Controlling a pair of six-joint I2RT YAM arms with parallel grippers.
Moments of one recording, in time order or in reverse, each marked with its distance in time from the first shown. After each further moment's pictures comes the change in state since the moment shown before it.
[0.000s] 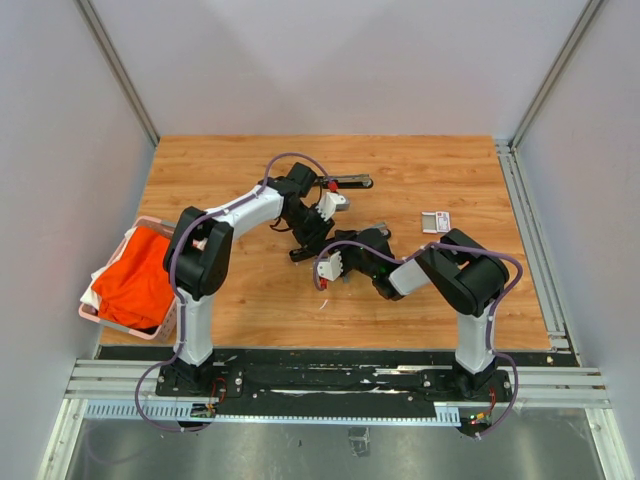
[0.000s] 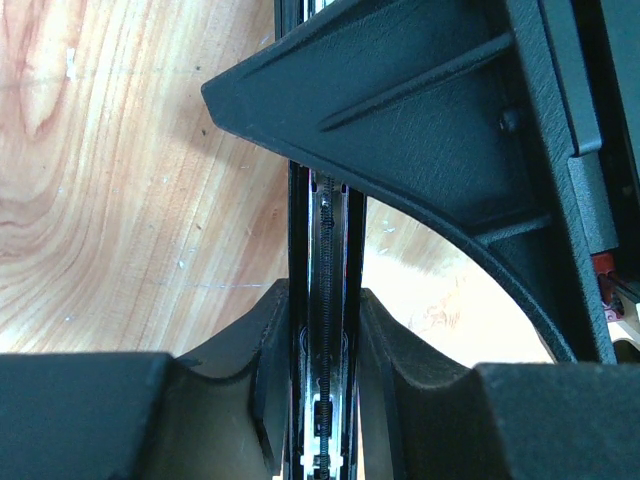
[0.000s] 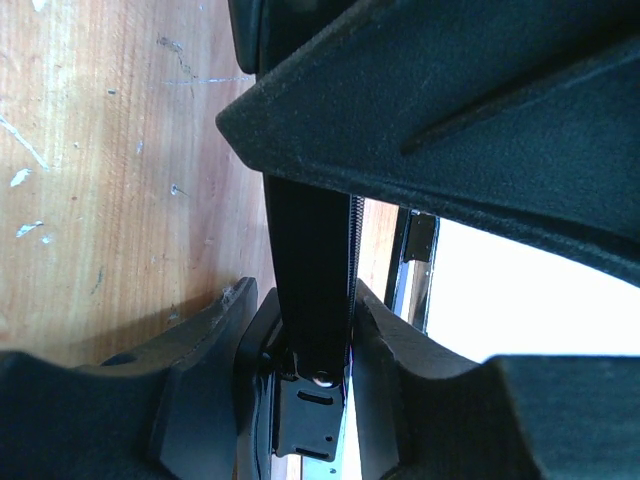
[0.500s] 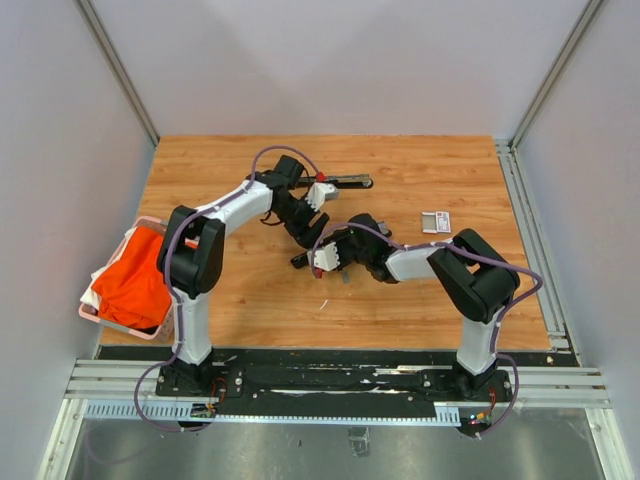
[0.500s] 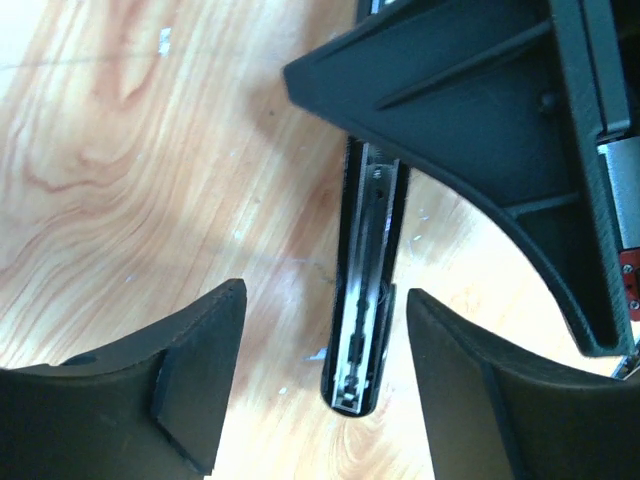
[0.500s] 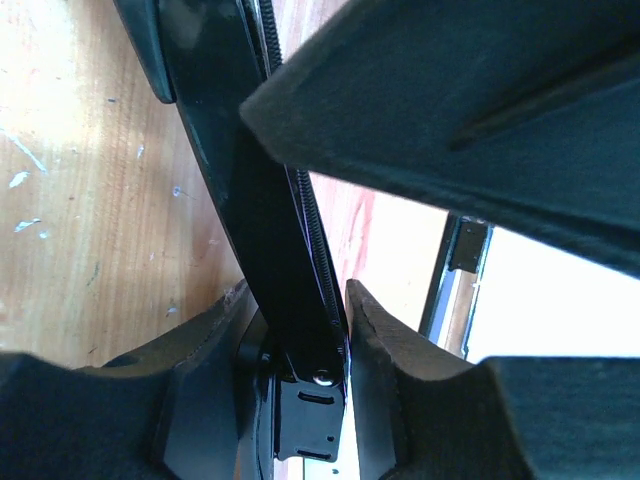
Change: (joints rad) left arm 0.061 -0.007 0.009 0.004 0.025 -0.016; right arm 0.000 -0.067 0.139 -0.370 -0.005 0.039
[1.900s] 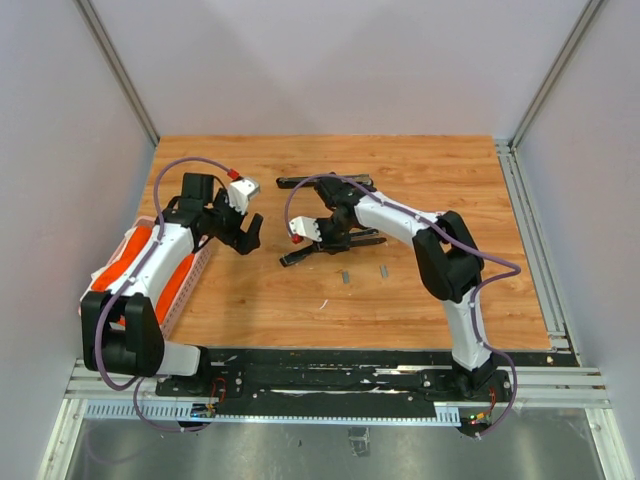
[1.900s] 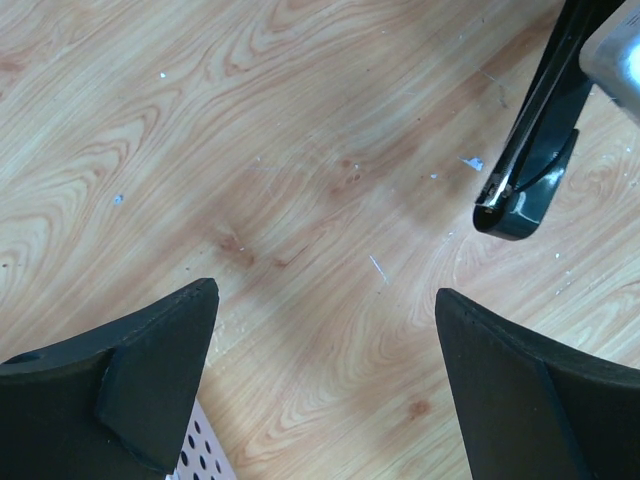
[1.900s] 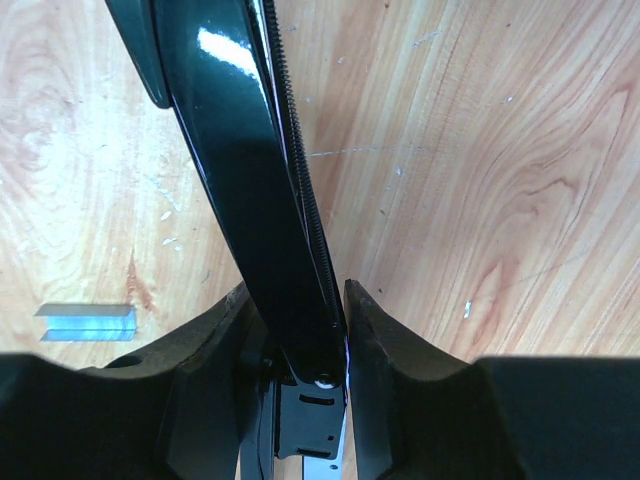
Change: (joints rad) left arm 0.358 -0.646 -0.521 0.187 -0.113 0.003; right arm 0.000 0.239 0.801 -1.204 -0.153 0.215
